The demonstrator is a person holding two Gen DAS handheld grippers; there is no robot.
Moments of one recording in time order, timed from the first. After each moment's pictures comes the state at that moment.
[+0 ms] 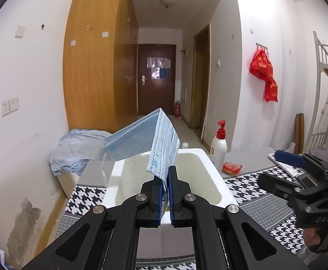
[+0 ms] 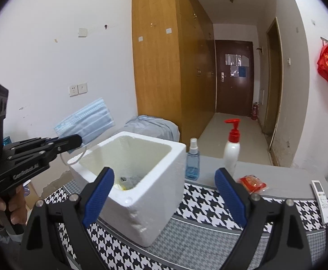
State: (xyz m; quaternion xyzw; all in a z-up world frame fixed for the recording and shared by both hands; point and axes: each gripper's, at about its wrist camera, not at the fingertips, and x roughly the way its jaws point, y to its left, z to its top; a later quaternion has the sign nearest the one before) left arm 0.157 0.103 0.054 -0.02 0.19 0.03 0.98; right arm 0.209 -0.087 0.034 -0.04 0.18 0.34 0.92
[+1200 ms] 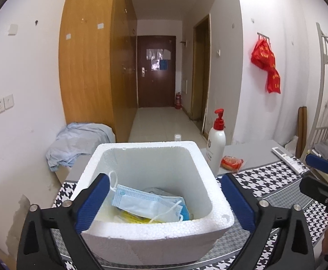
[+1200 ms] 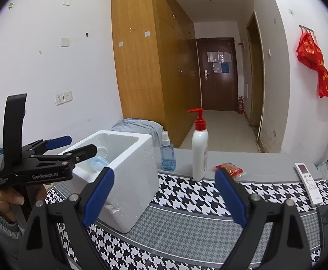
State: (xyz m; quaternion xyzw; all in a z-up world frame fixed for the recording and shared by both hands) left arm 0.187 0.079 0.039 -0.01 0.22 0.03 0.98; right arm 0.206 -0.146 0.022 0.00 0.19 0.30 0.94
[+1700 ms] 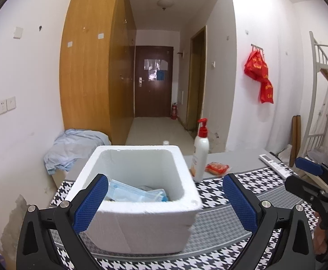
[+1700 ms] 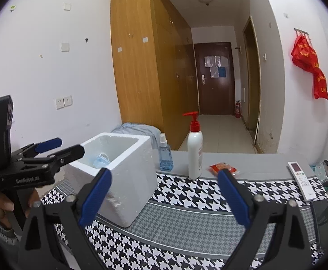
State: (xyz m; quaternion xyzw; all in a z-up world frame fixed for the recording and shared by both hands) left arm 0.142 0.055 0.051 -0.02 0.18 0.02 0.98; right arm 0.180 -0.166 0.027 0.01 0.17 0.29 0.94
